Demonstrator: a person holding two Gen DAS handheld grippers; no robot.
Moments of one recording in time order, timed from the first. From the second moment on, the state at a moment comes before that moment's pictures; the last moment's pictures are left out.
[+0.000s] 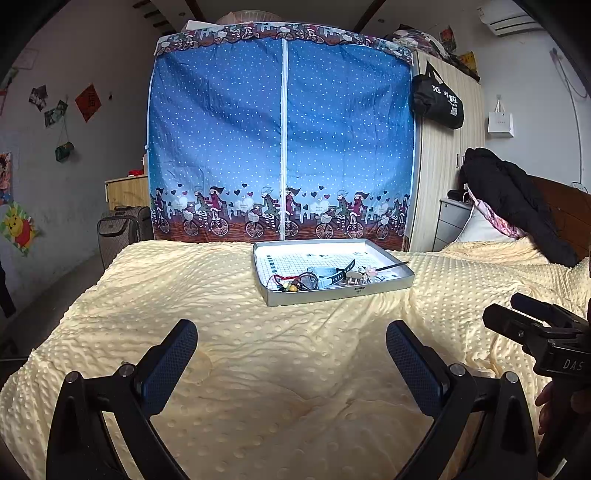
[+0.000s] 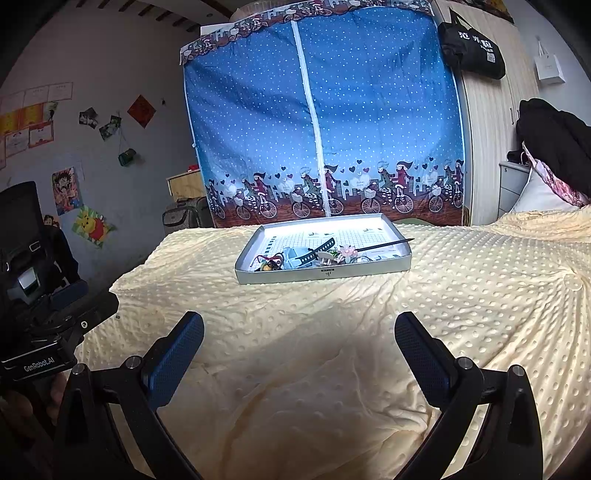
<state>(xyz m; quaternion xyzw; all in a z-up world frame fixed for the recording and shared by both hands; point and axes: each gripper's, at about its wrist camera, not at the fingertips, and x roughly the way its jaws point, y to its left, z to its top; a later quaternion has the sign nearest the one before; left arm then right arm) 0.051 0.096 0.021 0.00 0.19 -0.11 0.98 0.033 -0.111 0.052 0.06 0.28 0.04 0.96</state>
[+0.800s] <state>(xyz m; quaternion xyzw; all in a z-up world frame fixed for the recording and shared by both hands) 0.050 0.095 0.021 0.00 0.19 -0.11 0.98 0.034 -0.110 0.042 0.07 0.29 0.03 0.95</state>
